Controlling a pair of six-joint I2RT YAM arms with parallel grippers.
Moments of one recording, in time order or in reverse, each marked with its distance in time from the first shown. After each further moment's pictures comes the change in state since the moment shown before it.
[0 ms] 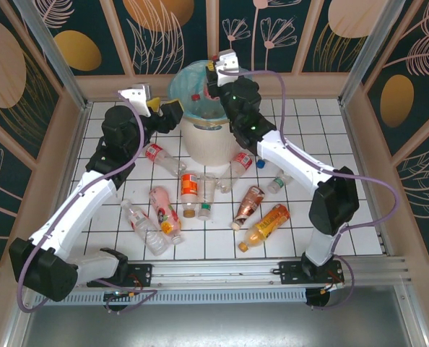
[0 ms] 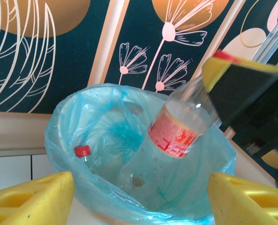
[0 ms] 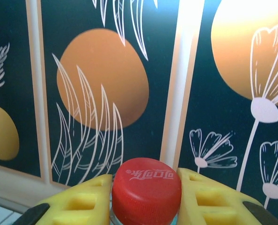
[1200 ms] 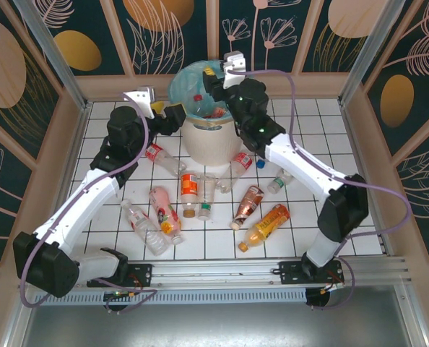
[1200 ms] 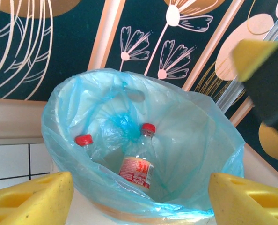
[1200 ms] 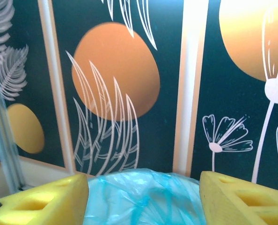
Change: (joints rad) left arm 0.000 0.032 -0.021 0.006 0.020 -0.008; right arm 0.003 -0.111 -0.053 -0.095 -0.072 0.133
